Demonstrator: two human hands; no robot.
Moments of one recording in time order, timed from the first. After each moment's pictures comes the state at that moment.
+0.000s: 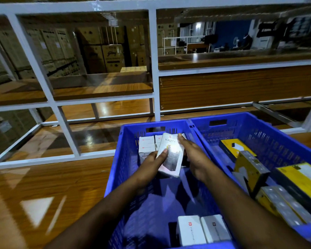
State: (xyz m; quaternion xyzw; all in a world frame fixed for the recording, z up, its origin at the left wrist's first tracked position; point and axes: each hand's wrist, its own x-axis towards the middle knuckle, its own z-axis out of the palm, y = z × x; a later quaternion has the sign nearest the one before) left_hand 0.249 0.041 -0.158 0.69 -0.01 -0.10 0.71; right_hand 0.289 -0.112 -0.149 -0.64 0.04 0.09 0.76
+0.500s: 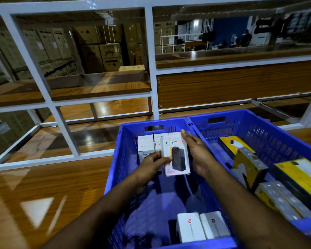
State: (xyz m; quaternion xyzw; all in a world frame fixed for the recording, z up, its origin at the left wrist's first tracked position) left_hand 0.262 0.045 -0.177 0.71 0.00 -0.12 0.69; right_hand 0.294 -0.118 -0.150 -0.60 0.06 0.02 0.80
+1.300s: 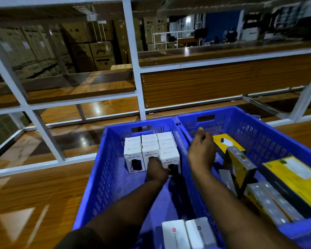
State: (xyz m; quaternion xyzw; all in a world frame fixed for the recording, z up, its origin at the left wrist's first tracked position) left_hand 0.336 -0.031 -0.262 0.89 0.12 0.01 0.44; right_hand 0.295 -0.150 -0.148 -0.74 0.23 -0.28 0.56
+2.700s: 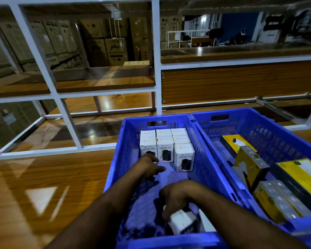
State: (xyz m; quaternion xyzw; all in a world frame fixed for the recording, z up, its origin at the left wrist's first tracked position) left_hand 0.274 0.056 -0.188 0.86 0.12 -0.16 0.47; right_hand 0.227 -0.076 -0.173 -0.88 -0.25 0.41 0.03
